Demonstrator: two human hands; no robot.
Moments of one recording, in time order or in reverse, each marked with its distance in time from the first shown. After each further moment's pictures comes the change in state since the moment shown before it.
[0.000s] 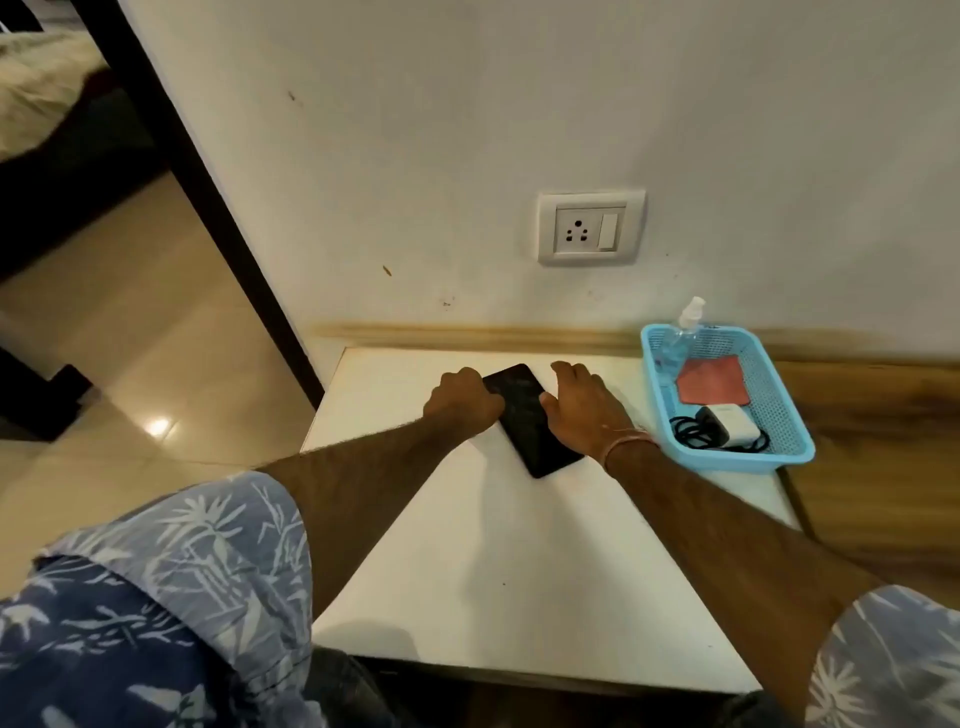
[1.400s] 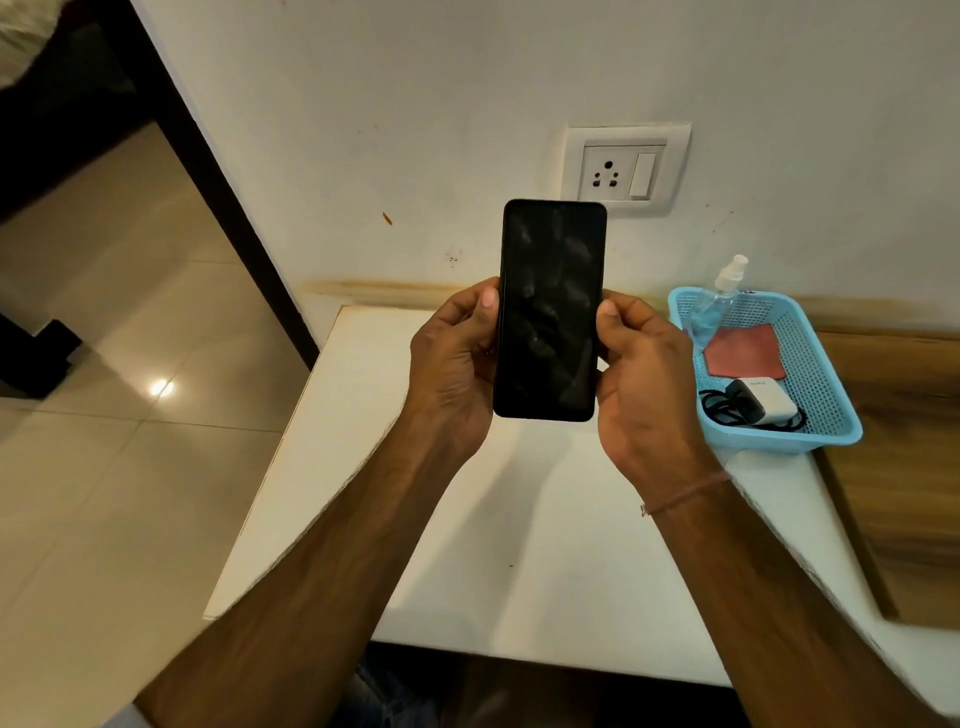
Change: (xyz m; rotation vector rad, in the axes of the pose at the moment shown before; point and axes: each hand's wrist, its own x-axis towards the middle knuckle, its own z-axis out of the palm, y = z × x) left_hand -0.067 0.009 -0.022 -1.453 -0.005 0.208; right_hand -0.064 -0.061 -0.074 1.460 0.294 0.273
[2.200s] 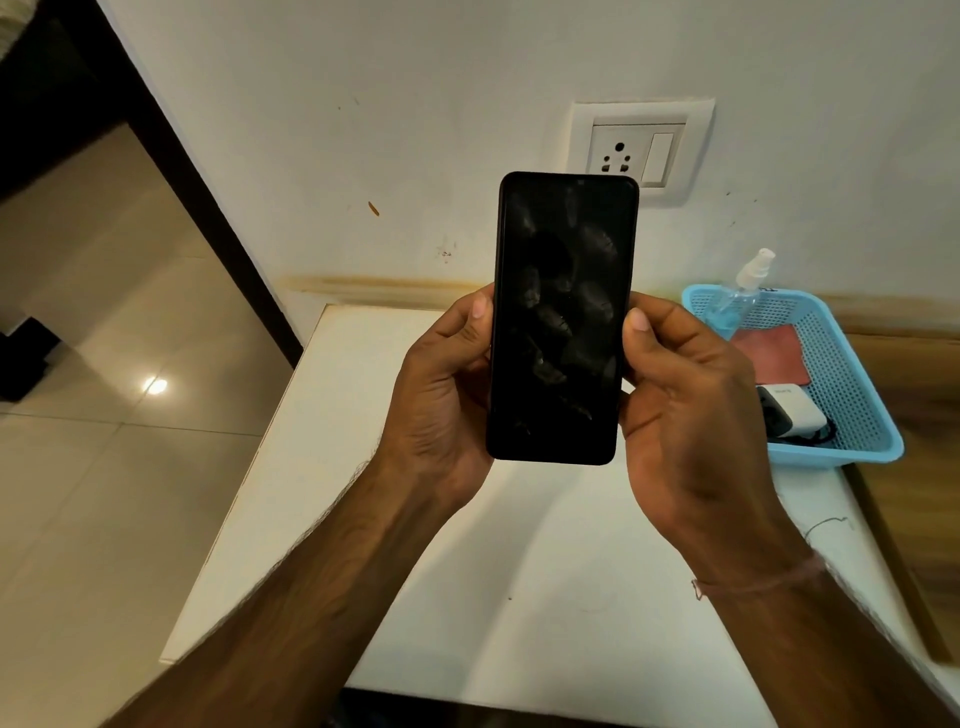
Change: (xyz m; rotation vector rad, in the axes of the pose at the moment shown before) left_hand -0.013 -0.005 -0.011 -0.102 -0.205 0.014; right_hand -0.012 0.000 -0.017 0.066 -0.134 -0.115
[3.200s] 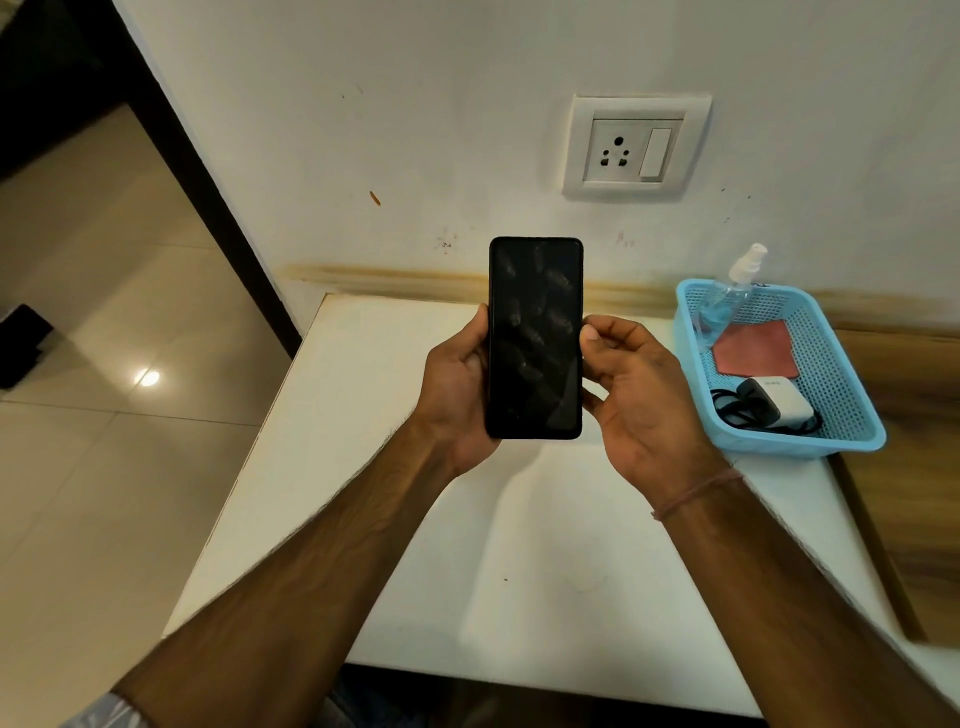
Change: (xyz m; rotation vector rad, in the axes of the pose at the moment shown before) left_hand 0.037 -0.040 -0.029 -0.034 -0.020 -0.345; right_hand 0.029 0.041 -0.006 -0.066 0.077 0.288
